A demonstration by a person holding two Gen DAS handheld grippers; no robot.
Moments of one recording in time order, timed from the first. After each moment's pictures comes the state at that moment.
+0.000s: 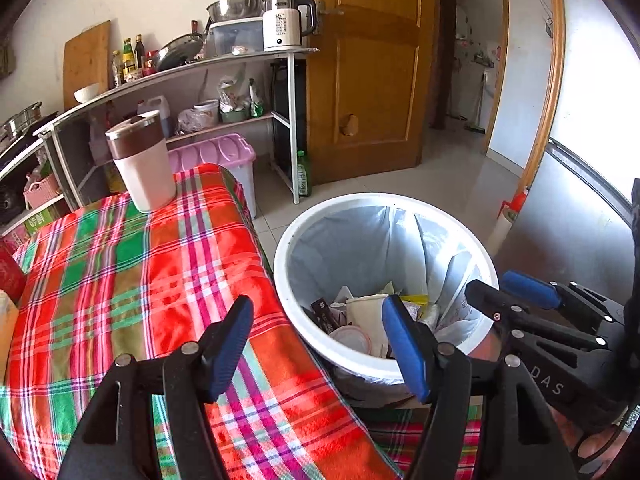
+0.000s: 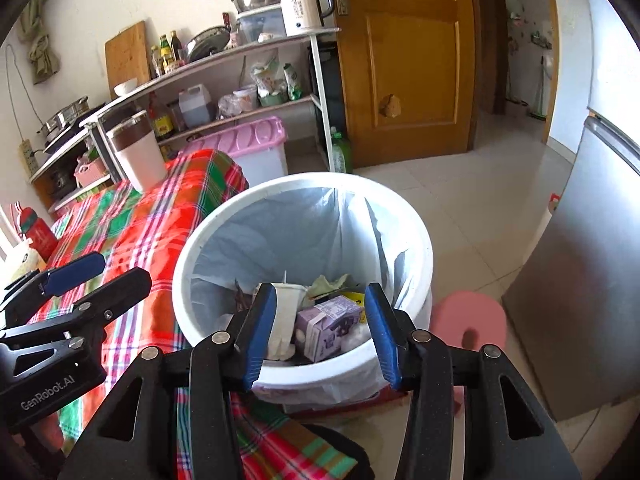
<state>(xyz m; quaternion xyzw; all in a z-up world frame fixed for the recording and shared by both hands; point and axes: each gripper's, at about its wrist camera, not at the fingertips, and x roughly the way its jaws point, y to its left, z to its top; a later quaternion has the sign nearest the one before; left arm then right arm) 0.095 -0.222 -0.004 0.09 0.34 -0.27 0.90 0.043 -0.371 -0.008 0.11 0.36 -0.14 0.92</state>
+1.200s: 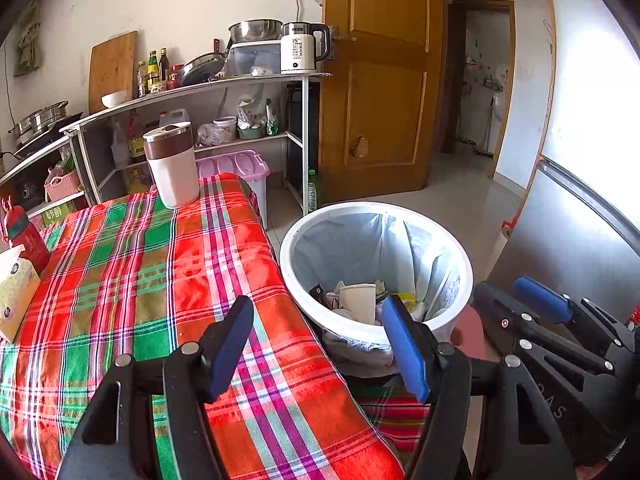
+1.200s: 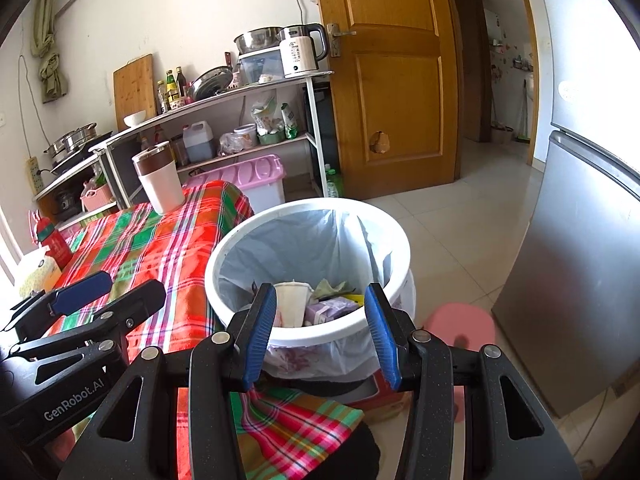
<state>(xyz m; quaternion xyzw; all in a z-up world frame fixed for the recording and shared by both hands) 0.039 -0.201 0.008 0.06 0.30 -0.25 0.92 -0.017 -0.345 0.012 0.10 0.29 -0.16 0.94</state>
